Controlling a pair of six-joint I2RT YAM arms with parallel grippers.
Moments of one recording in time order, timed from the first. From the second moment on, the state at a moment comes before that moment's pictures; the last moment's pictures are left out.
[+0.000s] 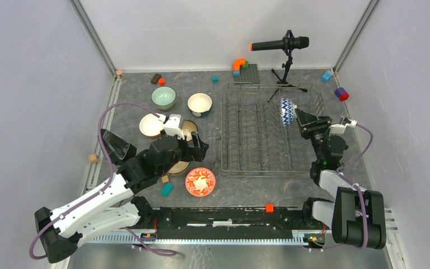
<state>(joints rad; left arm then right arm) -0.88 0.80 0.71 -0.35 -0.34 -0.56 -0.15 1.16 0.24 0.99 -0.28 1.25</state>
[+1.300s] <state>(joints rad) -0.88 1.41 0.71 0.93 0.11 -0.18 -0.03 0.96 0.02 1.38 -0.45 1.63</state>
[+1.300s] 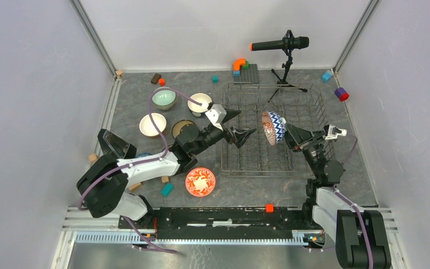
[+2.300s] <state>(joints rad) -0.88 1.58 0.87 0.99 0.31 0.08 0.04 0.92 0.02 1.37 -0.50 1.62</state>
